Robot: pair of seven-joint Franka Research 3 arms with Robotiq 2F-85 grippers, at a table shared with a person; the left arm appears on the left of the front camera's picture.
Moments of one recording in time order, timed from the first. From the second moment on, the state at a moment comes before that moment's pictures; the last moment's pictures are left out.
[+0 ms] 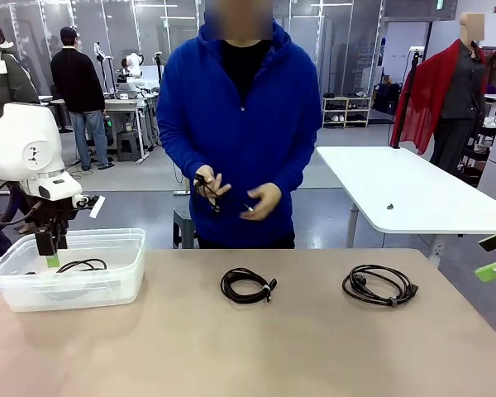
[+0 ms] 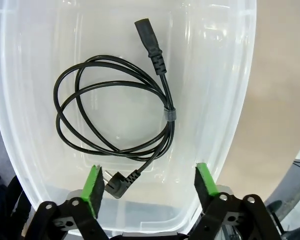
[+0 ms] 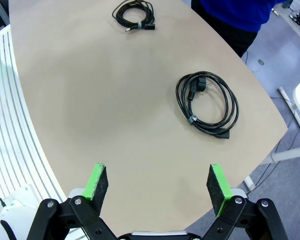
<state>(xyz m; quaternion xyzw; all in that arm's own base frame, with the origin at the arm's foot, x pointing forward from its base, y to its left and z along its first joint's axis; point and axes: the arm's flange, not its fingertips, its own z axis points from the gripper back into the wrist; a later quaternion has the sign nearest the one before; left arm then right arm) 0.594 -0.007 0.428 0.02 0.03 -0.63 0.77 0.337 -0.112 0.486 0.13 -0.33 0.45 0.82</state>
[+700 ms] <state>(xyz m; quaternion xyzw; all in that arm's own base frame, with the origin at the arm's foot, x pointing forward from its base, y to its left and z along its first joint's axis) 0.594 -0.005 0.427 0.02 0.03 -0.63 0.78 0.337 -0.112 0.486 0.13 -0.33 0.45 0.82</state>
